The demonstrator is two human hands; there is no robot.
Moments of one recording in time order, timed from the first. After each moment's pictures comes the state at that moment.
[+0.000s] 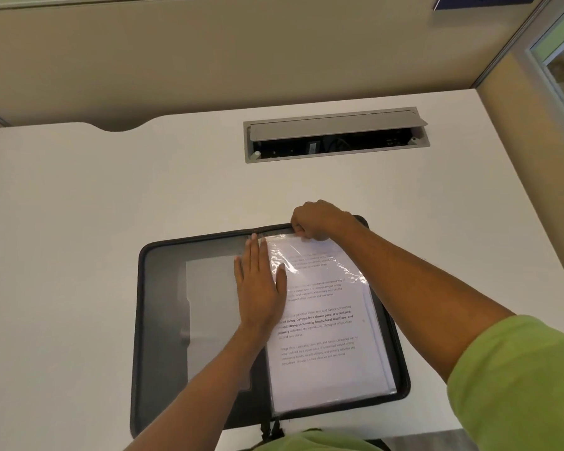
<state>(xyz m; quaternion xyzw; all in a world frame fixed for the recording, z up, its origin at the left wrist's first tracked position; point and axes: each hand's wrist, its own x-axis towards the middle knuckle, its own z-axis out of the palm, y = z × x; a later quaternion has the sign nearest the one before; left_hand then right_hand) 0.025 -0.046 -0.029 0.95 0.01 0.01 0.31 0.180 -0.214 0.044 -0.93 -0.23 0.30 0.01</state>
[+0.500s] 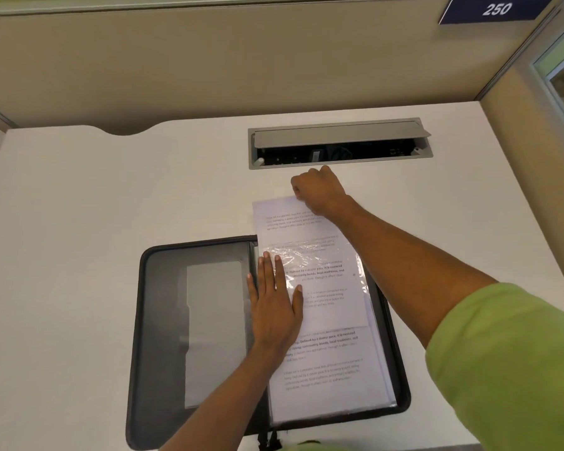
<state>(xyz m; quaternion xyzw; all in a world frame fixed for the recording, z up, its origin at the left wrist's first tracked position) -0.001 -0.069 -0.041 0.97 -0.01 -0.04 0.23 0.233 -0.210 0.068 -0.97 -0.18 0.13 -0.07</state>
